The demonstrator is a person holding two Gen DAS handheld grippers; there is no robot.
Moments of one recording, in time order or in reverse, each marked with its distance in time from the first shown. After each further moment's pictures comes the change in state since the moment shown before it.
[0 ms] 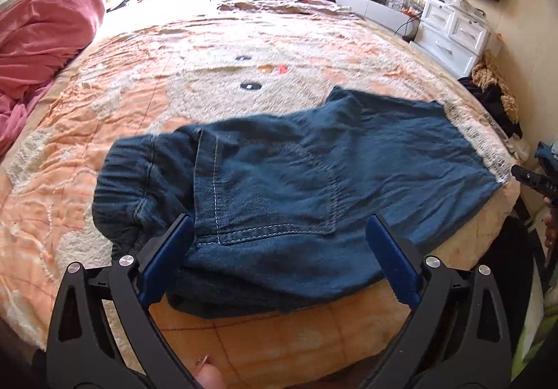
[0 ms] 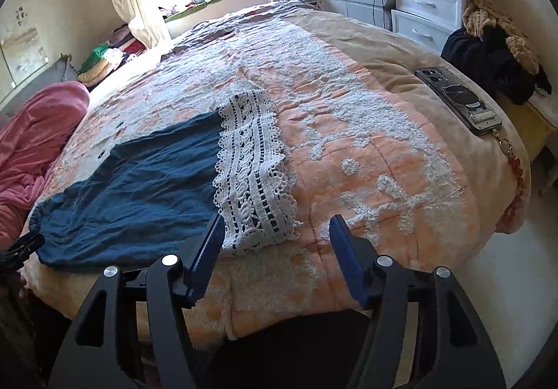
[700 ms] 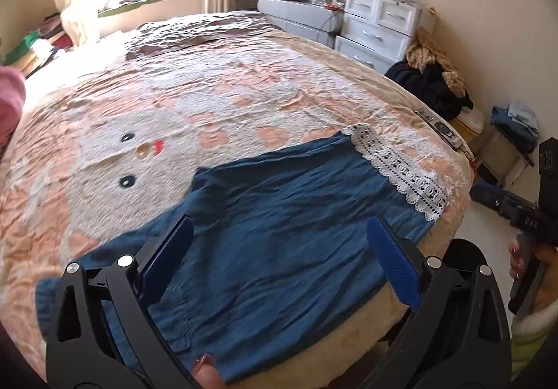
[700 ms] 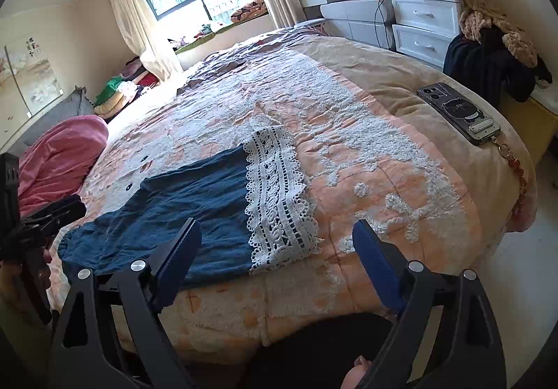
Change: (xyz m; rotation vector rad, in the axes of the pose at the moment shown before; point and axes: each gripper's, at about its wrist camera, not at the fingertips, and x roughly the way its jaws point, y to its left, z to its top) left arm 0.023 -0.131 0.085 0.239 -0.020 -0.188; right arm -0.030 0.003 0.005 0.060 -0.101 0.073
